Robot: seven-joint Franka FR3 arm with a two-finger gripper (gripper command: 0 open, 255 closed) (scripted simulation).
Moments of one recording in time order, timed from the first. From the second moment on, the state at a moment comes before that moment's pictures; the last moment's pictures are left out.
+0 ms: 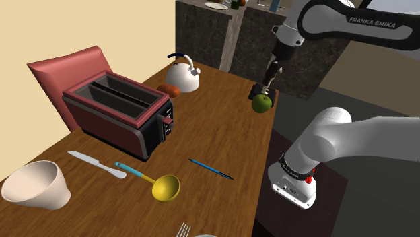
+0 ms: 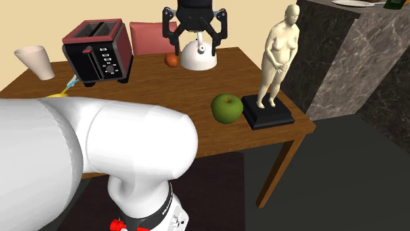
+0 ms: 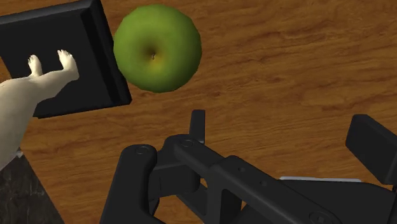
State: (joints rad) arm -0.02 -0.93 -0.19 -2.62 -0.12 1.74 -0.30
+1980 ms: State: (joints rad) arm -0.06 -0.85 -0.60 -2.87 -0.40 2.20 -0.77
